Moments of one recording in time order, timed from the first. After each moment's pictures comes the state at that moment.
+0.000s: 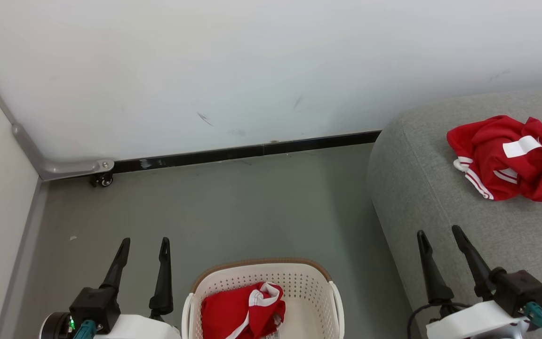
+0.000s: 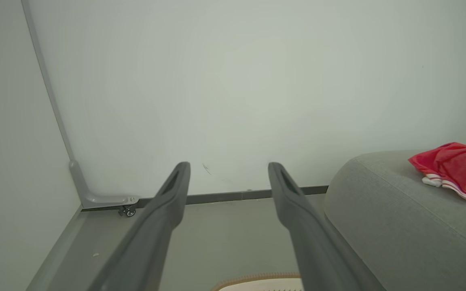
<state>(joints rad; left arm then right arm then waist) -0.02 0.06 -0.12 0.21 -0.17 0.02 -0.26 -0.03 -0.09 0.04 0.31 0.18 0.13 -0.25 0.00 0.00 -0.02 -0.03</state>
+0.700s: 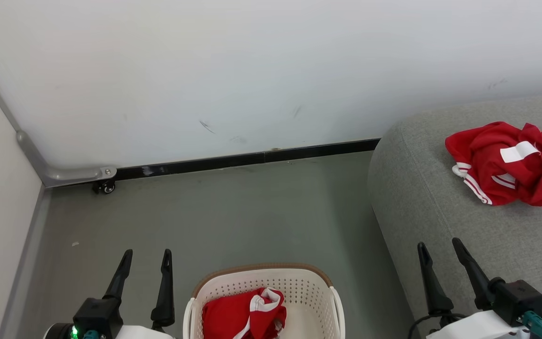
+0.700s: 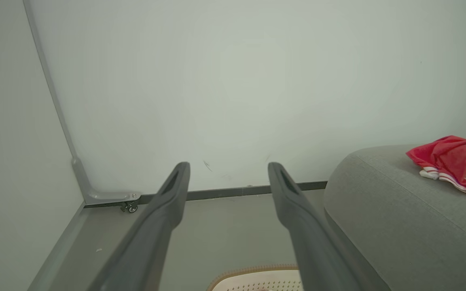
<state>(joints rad) 0.02 0.06 -0.12 0.21 -0.16 0.02 -0.26 0.03 -0.06 0.01 0.30 0.16 0.13 -0.22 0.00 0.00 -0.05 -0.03</state>
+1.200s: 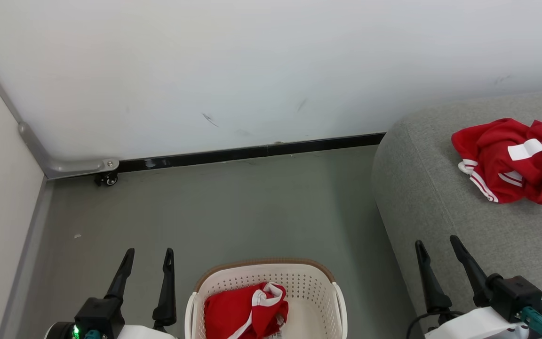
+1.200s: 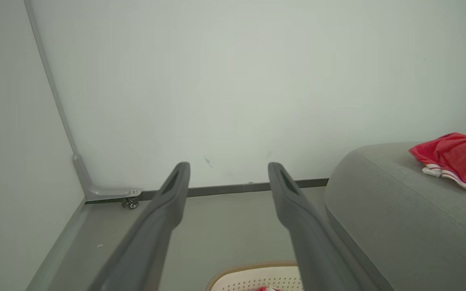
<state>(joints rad) 0.02 0.05 -0.13 0.20 -0.16 0.02 -0.26 0.03 -0.05 0.01 0.26 0.15 0.13 -0.18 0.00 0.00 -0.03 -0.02</state>
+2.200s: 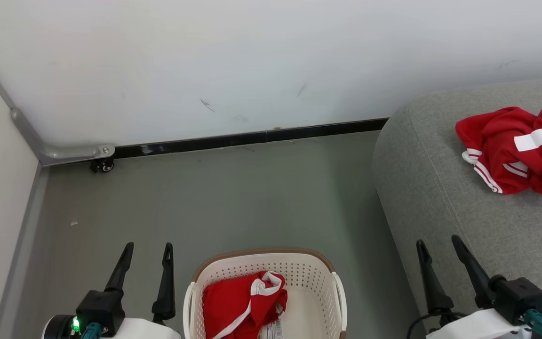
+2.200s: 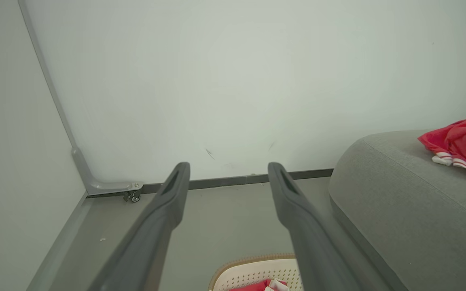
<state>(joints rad) -0.01 0.06 -0.12 0.22 -0.15 0.02 -0.26 0.05 -0.04 0.00 0.22 0.15 0.13 -0.16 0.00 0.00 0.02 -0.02</state>
